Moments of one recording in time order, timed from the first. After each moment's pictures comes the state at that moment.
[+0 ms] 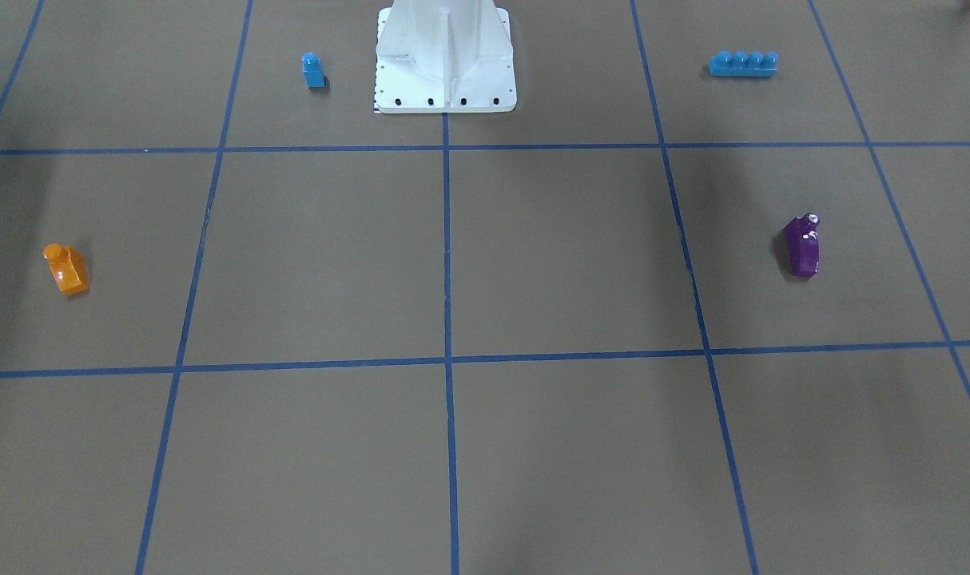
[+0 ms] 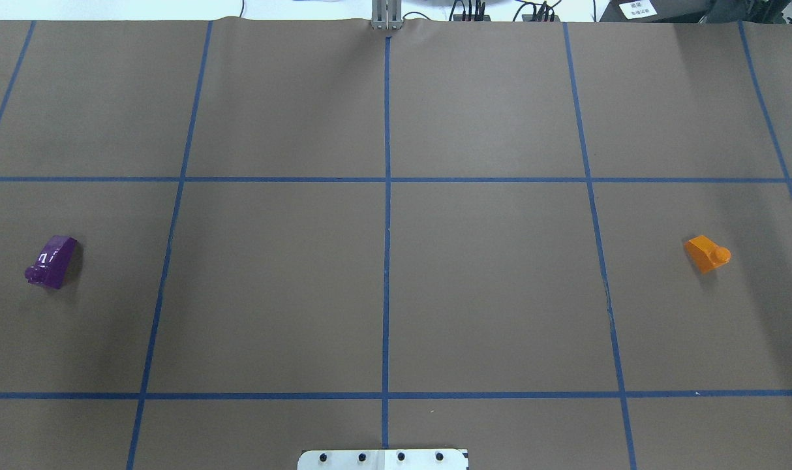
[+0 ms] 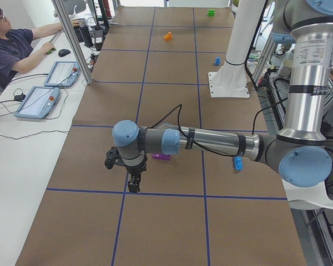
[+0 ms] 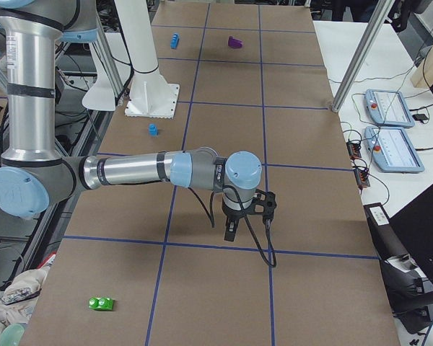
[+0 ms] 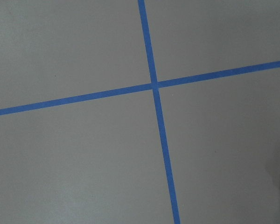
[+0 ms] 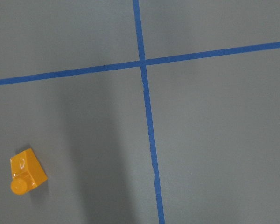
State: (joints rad) left arm -1.52 -1.60 -1.65 -1.46 -2.30 0.14; right arm 1.61 -1.65 1.79 -1.80 2.37 0.05
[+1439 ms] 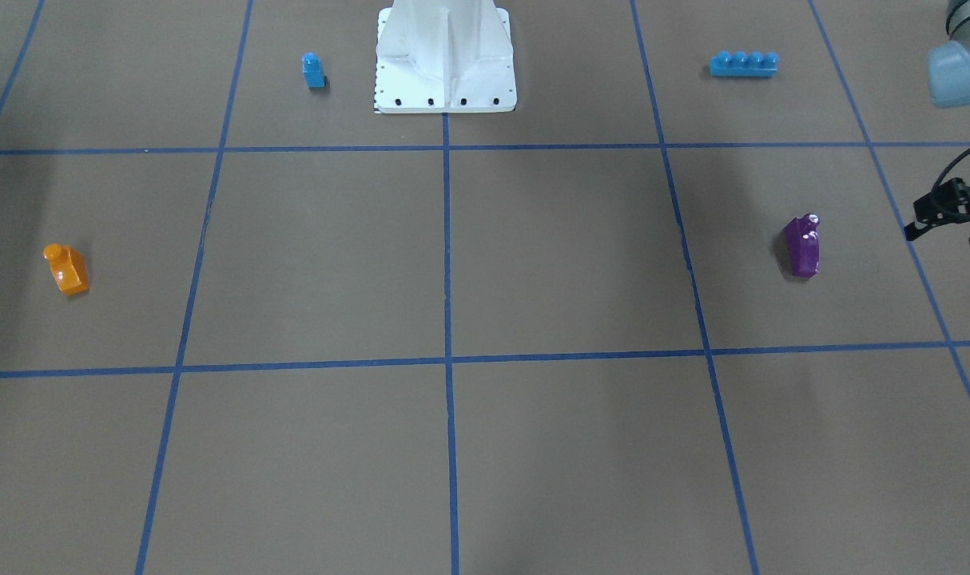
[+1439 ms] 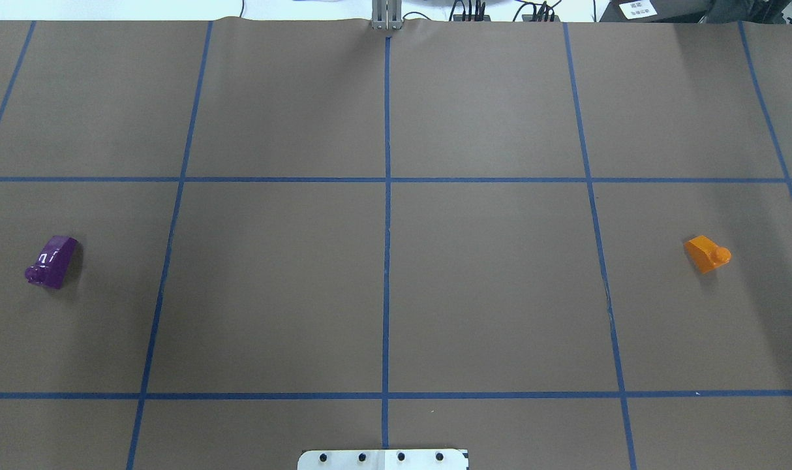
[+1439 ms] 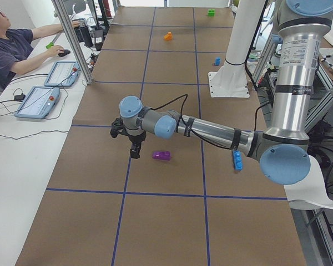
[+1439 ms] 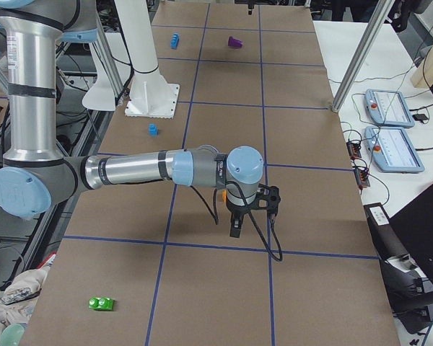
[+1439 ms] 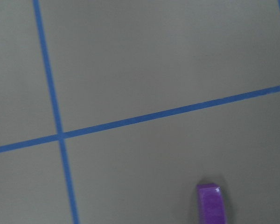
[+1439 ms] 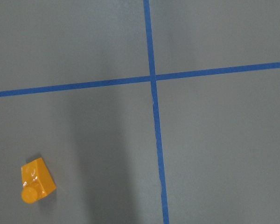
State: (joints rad) left arm -1.26 -1.62 -1.73 -1.73 -2.37 -0.33; right arm 1.61 -1.64 1.80 -1.75 2.38 0.07
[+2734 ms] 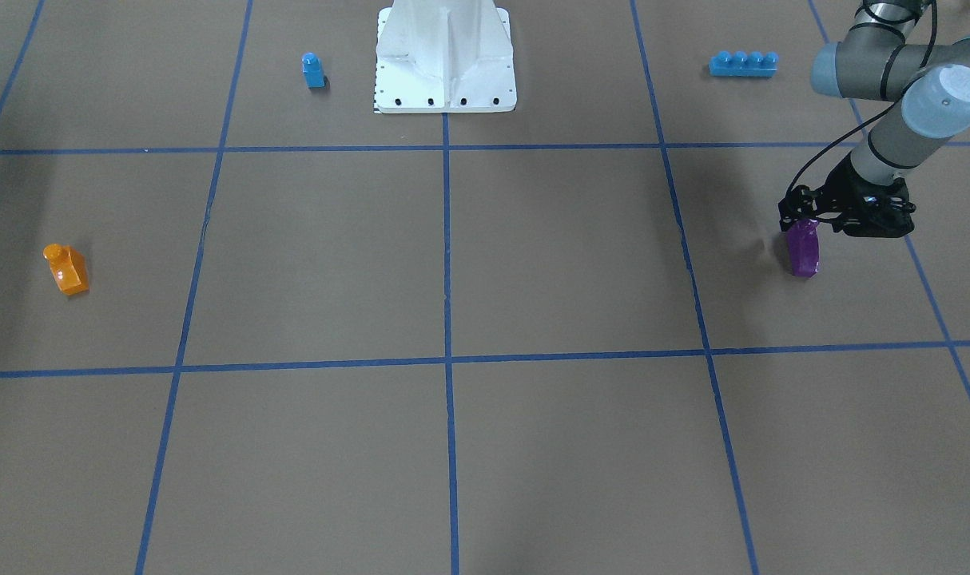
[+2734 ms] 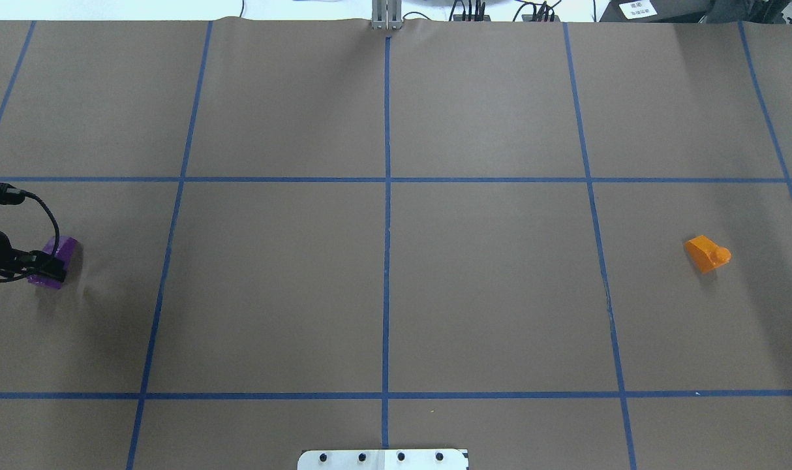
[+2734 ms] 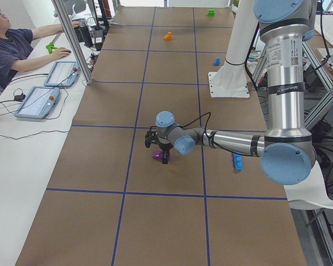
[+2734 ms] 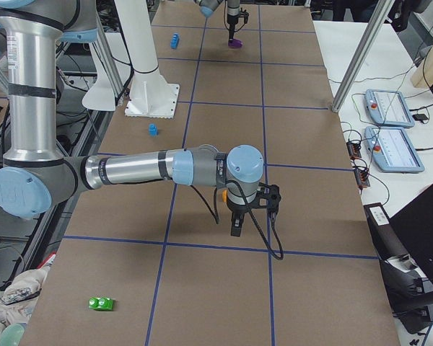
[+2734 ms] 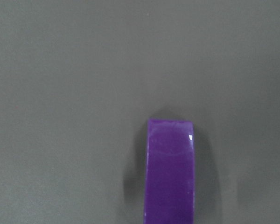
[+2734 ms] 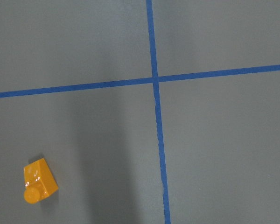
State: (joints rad) left arm -0.88 -1.45 -1.70 -2.12 -2.14 -0.78; right arm 1.61 -1.64 1.80 -1.75 2.39 0.07
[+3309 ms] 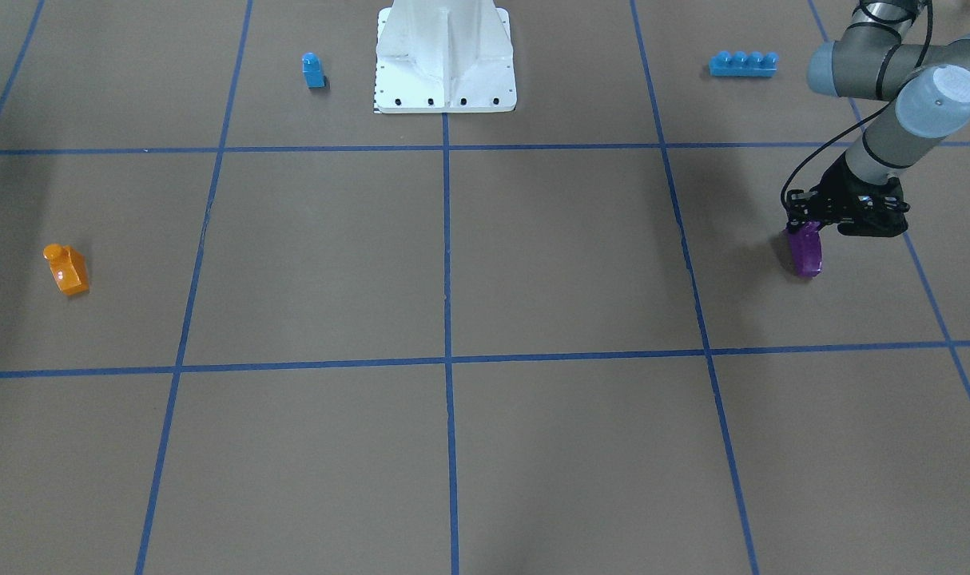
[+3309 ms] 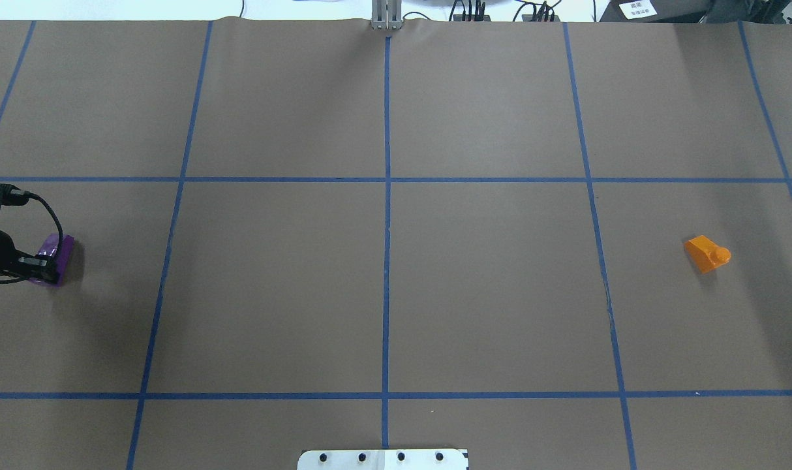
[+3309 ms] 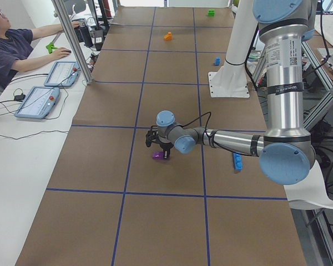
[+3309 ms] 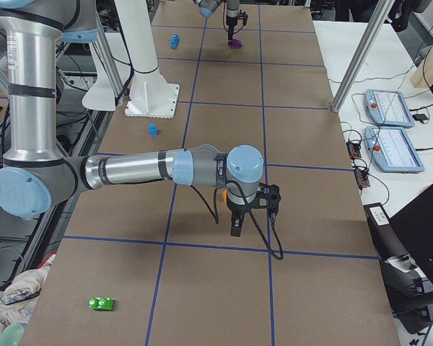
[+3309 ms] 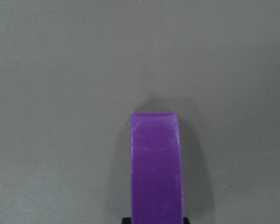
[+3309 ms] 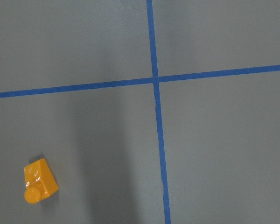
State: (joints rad) left arm -0.88 -1.45 -1.72 -2.12 -2.15 -0.79; right arm 1.61 -1.63 1.80 -1.75 2.39 0.07
